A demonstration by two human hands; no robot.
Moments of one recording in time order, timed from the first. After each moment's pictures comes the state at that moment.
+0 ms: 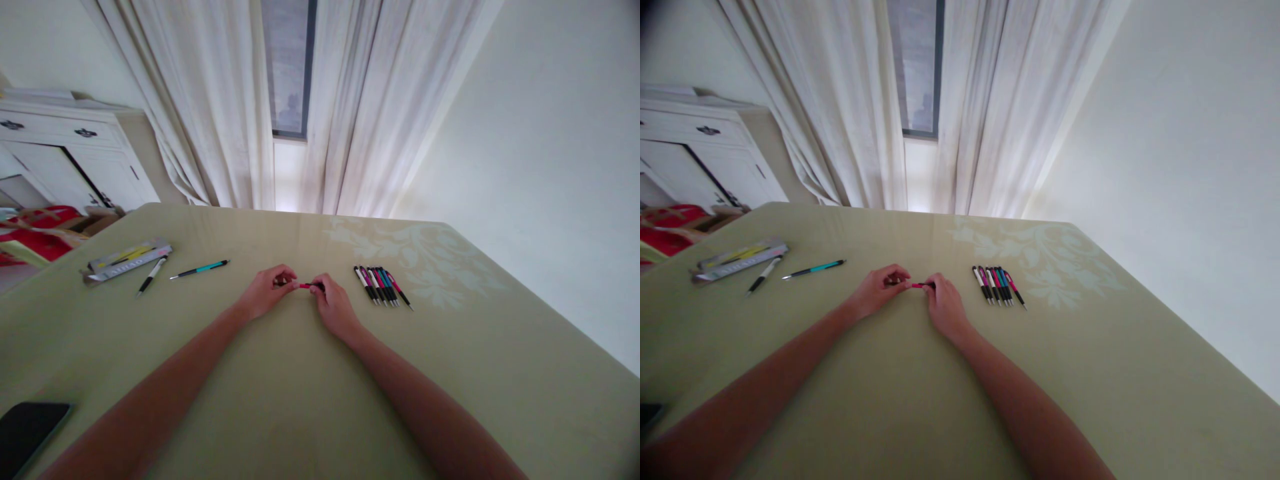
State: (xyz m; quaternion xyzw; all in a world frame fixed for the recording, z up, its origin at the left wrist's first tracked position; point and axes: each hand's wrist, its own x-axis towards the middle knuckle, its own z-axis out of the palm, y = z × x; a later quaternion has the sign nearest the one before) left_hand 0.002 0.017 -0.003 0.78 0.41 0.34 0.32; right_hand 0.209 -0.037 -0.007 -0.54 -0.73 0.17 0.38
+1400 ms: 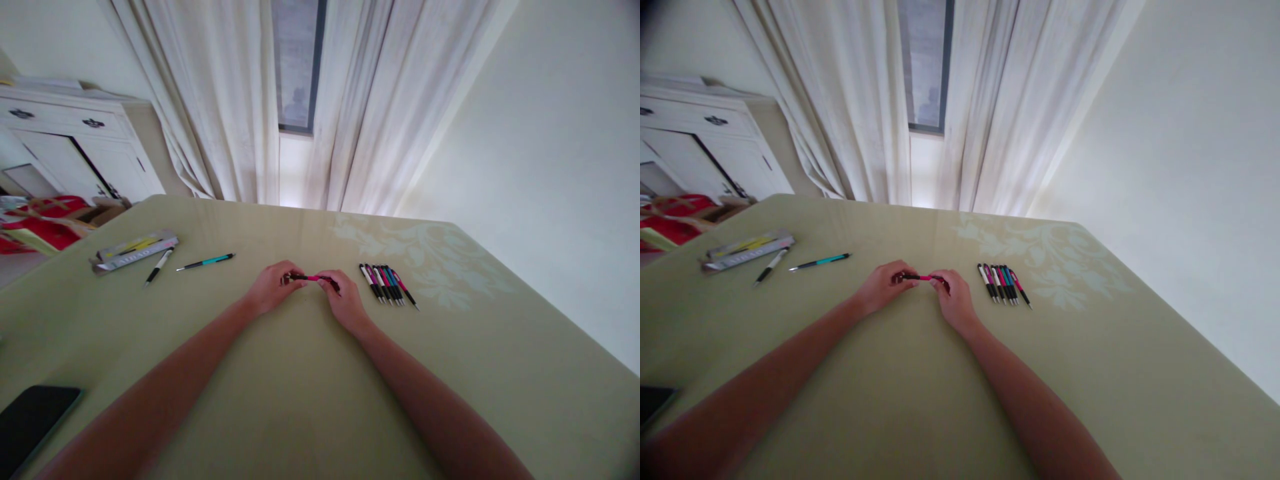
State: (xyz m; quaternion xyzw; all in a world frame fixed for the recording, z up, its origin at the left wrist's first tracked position) left_hand 0.002 0.015 0.003 0.81 0.39 0.34 0.27; right_hand 0.218 -0.034 -0.002 -0.50 -0.70 0.20 0.46
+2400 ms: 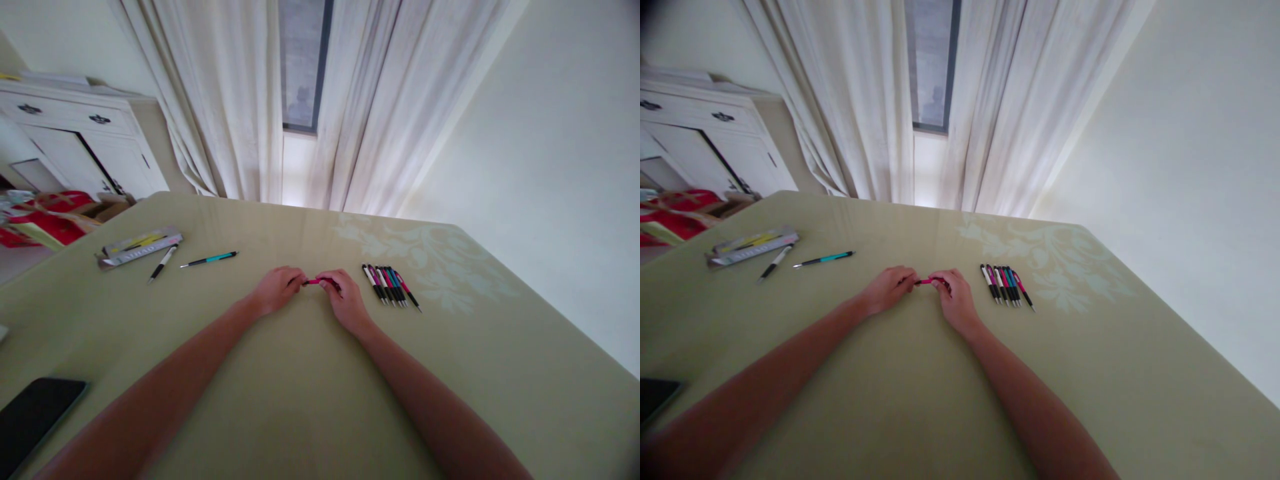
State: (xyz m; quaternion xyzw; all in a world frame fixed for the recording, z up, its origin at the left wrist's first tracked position) left_hand 0.006 0.010 0.006 0.84 0.39 0.27 0.26; right_hand 0.218 -0.034 0.001 -0.49 -0.72 0.21 0.45
